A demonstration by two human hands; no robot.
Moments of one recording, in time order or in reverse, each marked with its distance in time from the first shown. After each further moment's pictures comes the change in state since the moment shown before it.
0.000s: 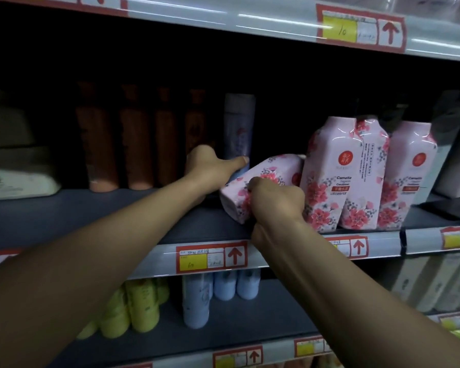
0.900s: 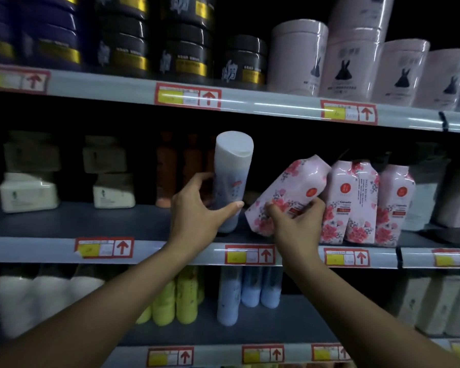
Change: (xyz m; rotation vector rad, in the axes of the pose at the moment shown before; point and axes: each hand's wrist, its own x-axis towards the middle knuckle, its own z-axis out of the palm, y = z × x) left_hand -0.139 -0.020 -0.127 -0.066 0.299 0.433; right_hand -0.070 0.013 -0.039 -0.156 -0.130 -0.606
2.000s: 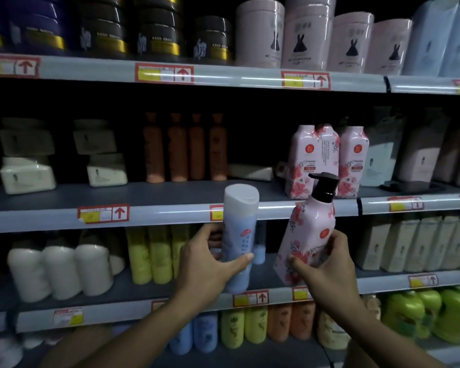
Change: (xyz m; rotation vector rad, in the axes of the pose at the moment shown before) left_hand -0.165 0.013 0.004 -0.117 -0.263 -0.229; right_hand -0.096 0.066 -0.164 -0.385 -0.144 -0.059
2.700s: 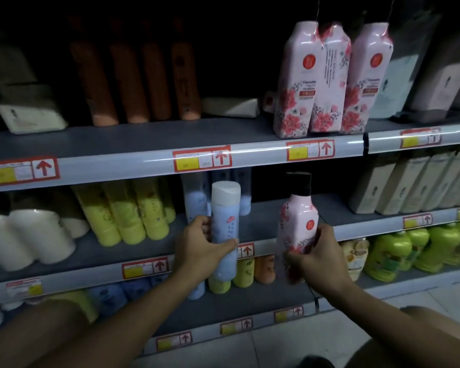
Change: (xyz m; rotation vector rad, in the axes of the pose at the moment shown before) left_hand 0.000 -0.116 0.085 0.115 -0.145 -0.290; right_hand -0.002 0.117 0.012 -0.234 -0.166 0.321
